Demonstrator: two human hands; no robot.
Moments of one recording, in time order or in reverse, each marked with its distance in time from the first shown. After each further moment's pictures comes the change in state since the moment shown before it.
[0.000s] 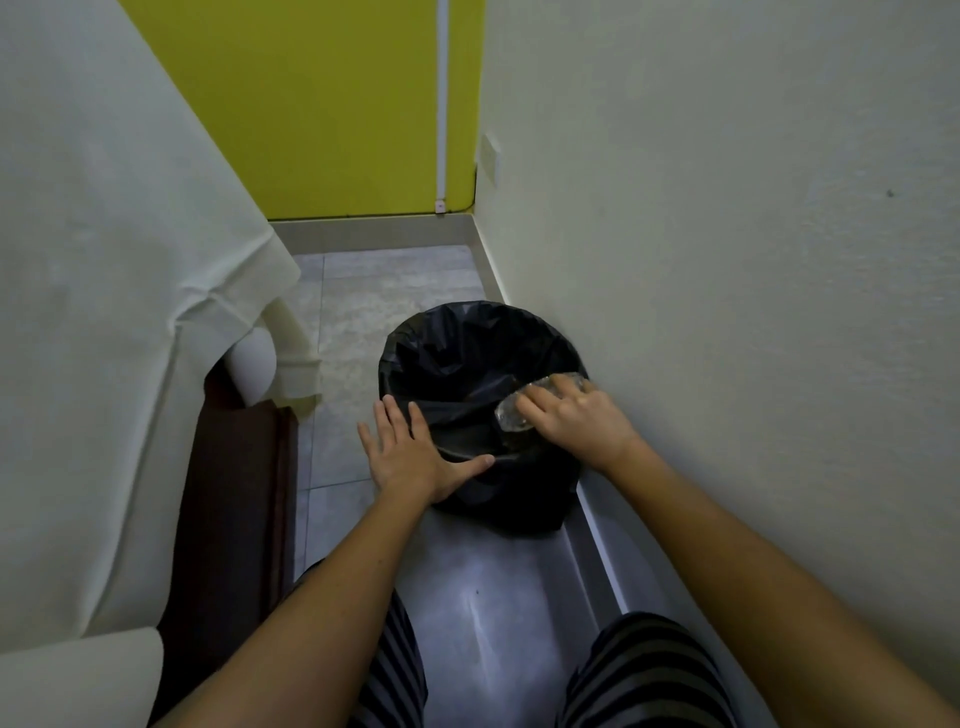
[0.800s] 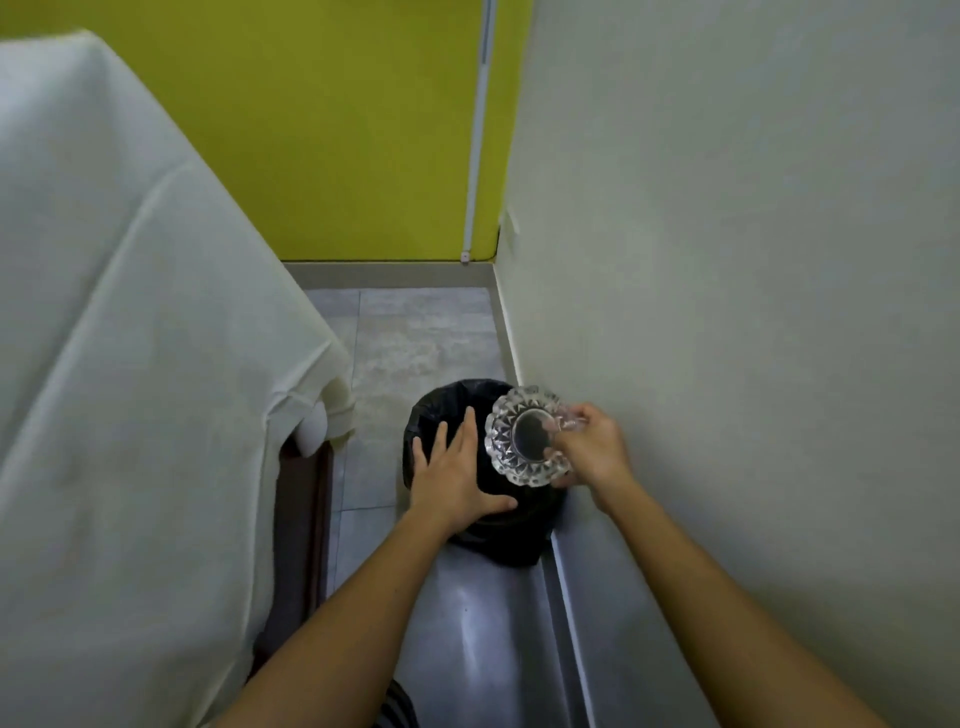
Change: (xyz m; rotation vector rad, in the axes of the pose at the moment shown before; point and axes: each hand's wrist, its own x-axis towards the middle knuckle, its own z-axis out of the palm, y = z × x) left_hand -0.082 0.026 -0.175 -0.357 0.018 0.297; right_hand 0.103 0.087 -0.182 1.466 -0.349 1.522
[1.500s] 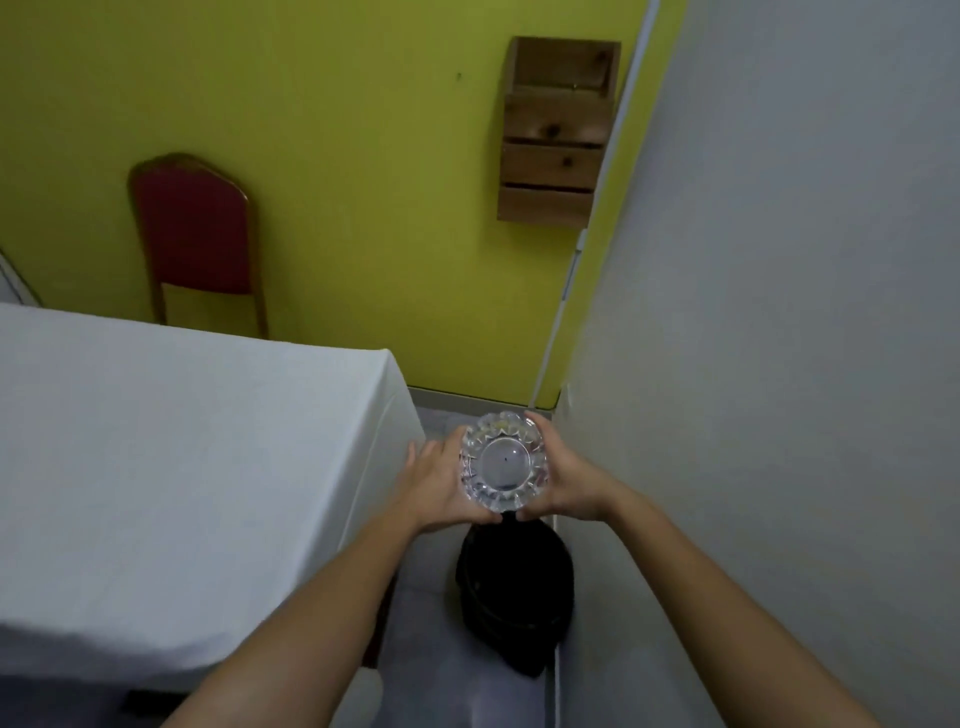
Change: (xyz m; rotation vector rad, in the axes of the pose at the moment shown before) left_hand -0.193 0.091 -0.329 0.014 0.408 0.016; right_hand -0.229 -0.321 -0.064 -0.672 -0.731 -0.618
